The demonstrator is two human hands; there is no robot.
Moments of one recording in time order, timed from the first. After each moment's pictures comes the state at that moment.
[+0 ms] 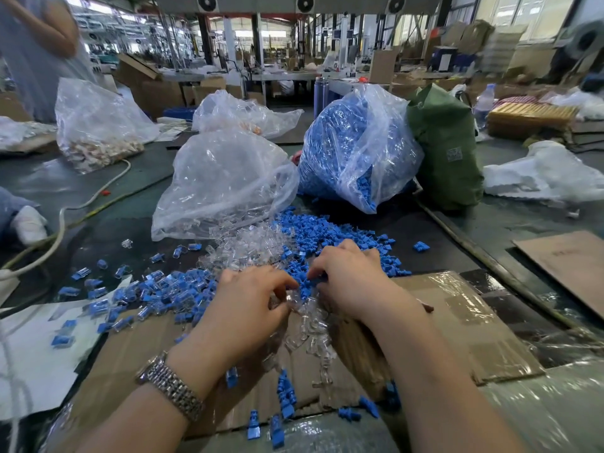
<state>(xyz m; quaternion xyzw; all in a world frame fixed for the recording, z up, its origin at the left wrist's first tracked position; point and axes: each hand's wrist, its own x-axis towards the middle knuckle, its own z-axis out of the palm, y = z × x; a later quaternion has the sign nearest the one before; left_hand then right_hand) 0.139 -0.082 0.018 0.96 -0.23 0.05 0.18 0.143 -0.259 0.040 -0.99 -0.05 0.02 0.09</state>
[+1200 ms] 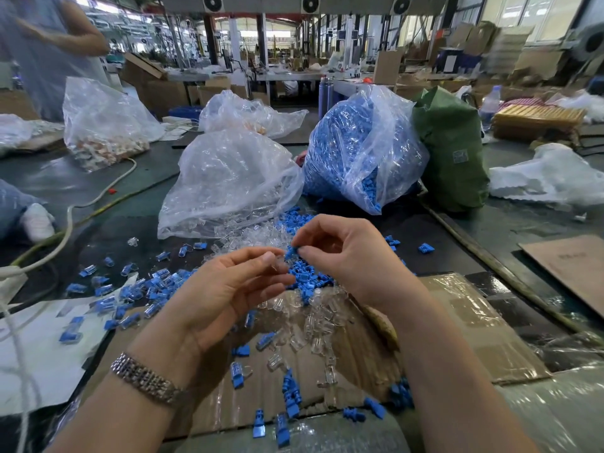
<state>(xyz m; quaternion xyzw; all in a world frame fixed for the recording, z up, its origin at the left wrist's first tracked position) 0.142 -0.059 0.041 0.55 -0.02 -0.19 0.81 0.131 -0.258 0.057 -0.83 -0.16 -0.10 0.52</state>
